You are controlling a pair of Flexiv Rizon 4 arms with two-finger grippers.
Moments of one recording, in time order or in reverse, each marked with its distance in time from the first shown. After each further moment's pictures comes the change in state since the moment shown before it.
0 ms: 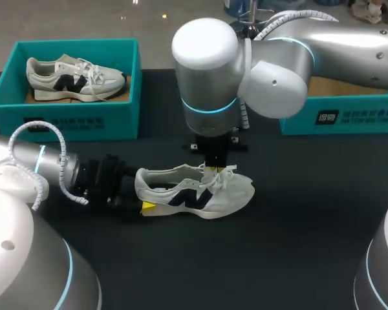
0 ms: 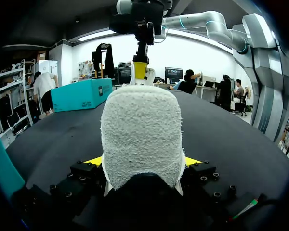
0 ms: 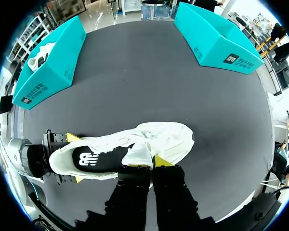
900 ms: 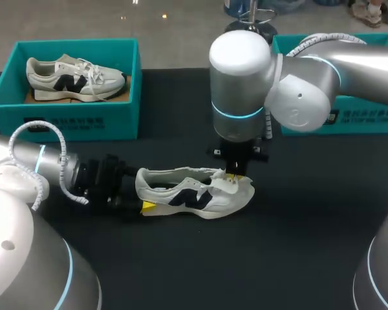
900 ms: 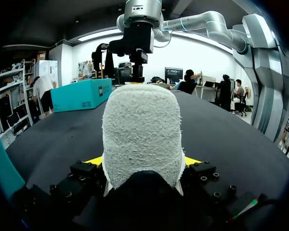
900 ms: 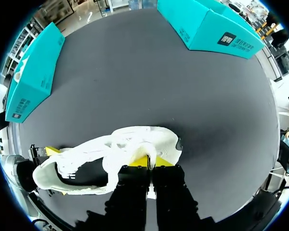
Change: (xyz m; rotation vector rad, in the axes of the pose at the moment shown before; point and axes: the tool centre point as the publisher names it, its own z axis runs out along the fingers) left arm 0.000 -0.001 0.000 0.001 0.000 0.000; right arm -0.042 0.008 0.051 0.071 0.014 0.098
